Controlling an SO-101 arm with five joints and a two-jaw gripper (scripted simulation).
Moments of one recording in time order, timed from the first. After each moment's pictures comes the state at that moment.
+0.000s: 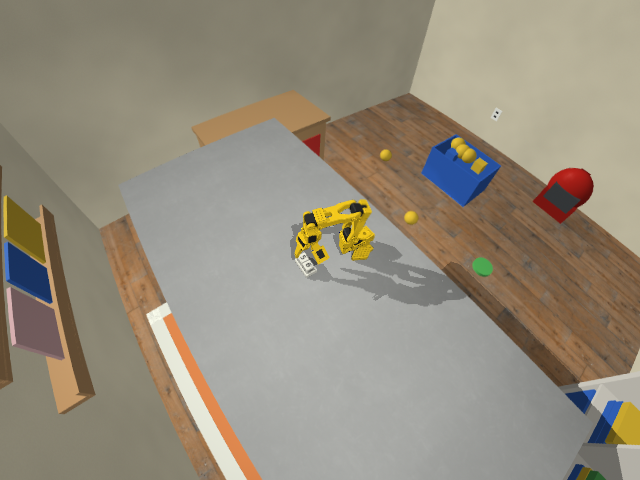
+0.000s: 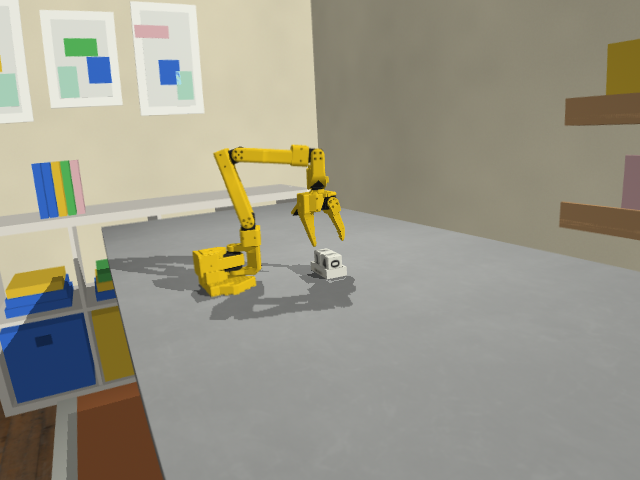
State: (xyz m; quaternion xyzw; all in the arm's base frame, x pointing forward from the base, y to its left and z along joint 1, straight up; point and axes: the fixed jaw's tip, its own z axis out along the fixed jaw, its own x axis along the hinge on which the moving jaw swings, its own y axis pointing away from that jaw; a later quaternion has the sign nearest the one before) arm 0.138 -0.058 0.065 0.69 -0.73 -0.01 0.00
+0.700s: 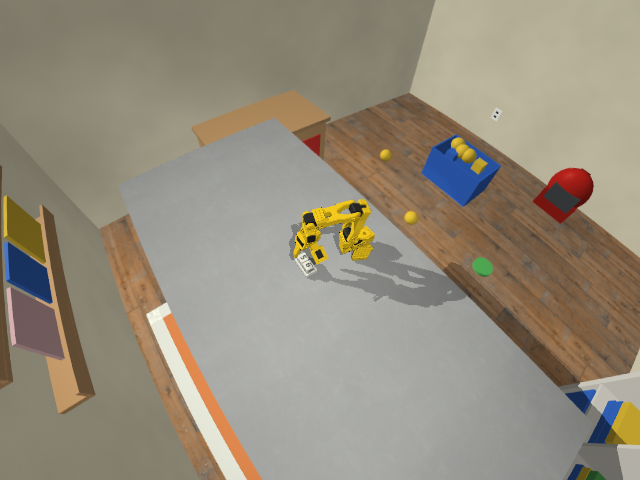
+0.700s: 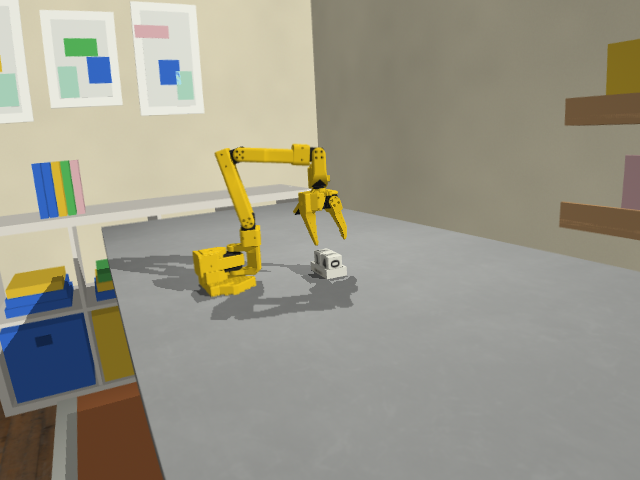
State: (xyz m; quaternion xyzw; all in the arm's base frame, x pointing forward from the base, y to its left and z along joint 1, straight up) arm 0.142 -0.059 0.066 0.68 -0.73 0.00 0.00
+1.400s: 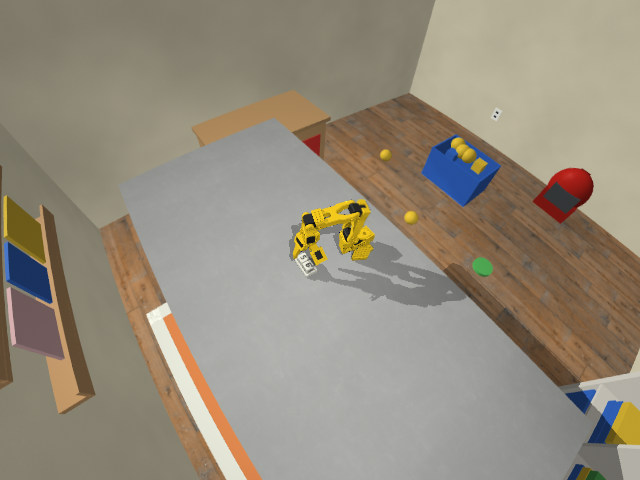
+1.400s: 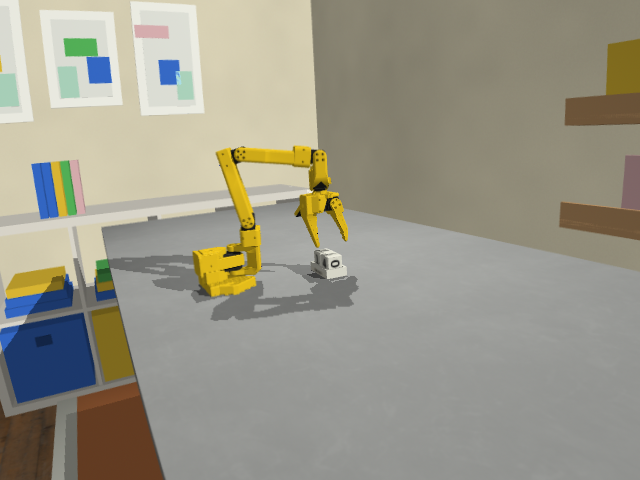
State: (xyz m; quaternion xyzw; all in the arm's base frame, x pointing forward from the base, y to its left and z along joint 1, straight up) arm 0.144 -0.060 0.062 0.68 -0.73 0.00 0.00
